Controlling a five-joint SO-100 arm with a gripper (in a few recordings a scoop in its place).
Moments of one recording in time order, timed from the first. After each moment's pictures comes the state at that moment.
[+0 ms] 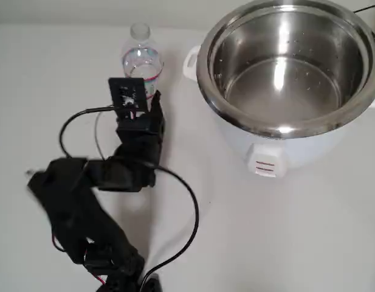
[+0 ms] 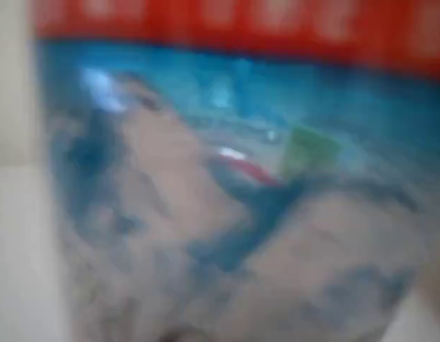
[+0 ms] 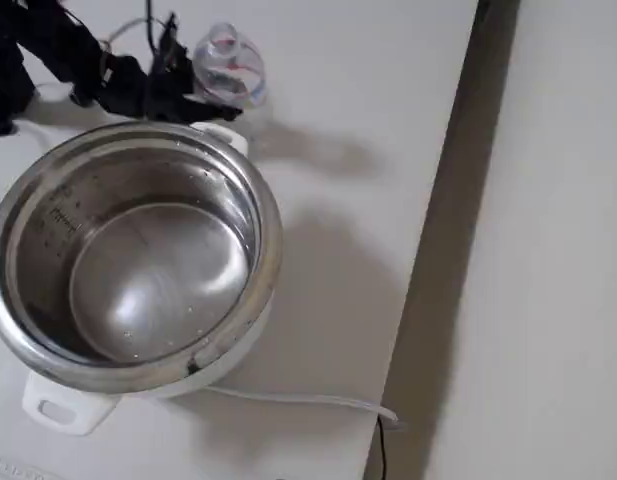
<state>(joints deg) -13.9 62.4 134.5 -76.6 -81.3</state>
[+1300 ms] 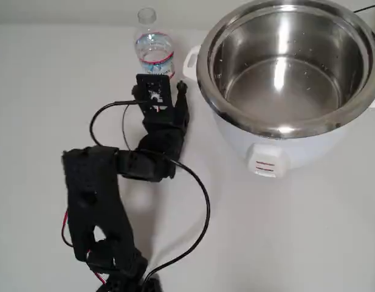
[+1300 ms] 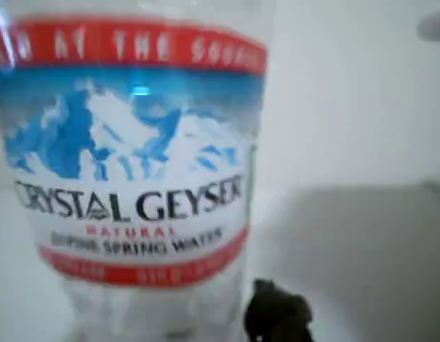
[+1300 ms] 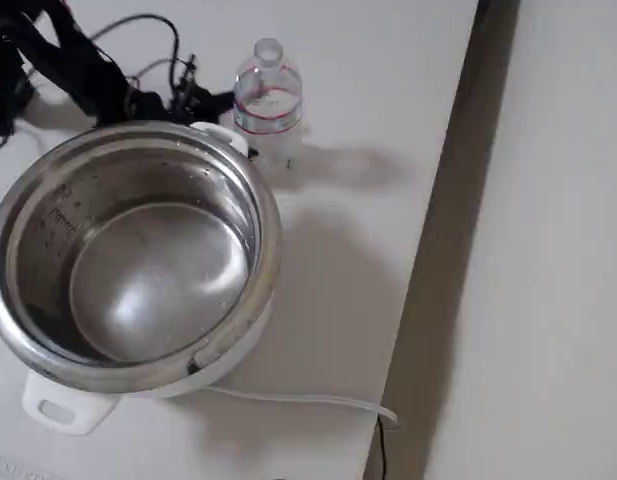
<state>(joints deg) -7.4 61.2 129.5 -74.9 -81.6</state>
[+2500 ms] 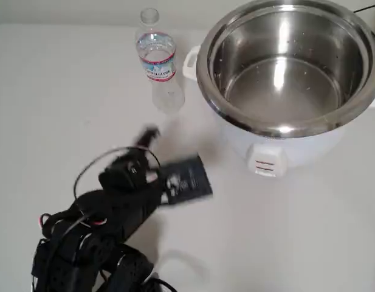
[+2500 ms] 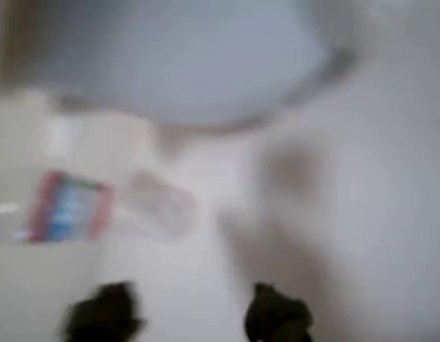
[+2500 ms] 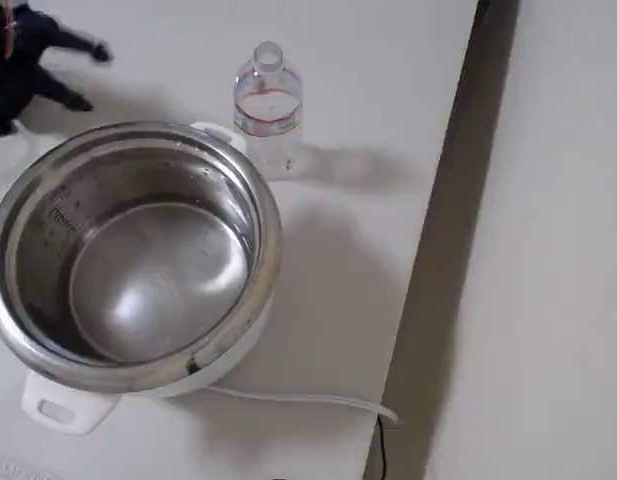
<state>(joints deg) 7.1 186.9 155.4 66.5 -18.1</state>
